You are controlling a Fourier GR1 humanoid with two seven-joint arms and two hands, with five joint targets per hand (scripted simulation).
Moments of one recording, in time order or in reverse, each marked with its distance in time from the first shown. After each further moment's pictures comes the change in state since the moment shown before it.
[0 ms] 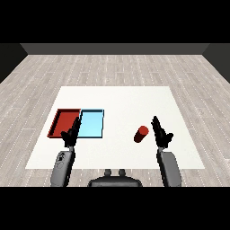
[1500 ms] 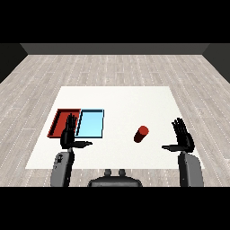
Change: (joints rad) left arm 0.022 -0.036 0.046 -0.064 0.055 -0.082 -0.414; right arm 0.017 -0.187 -0.297 0.176 -0.211 0.419 -0.365
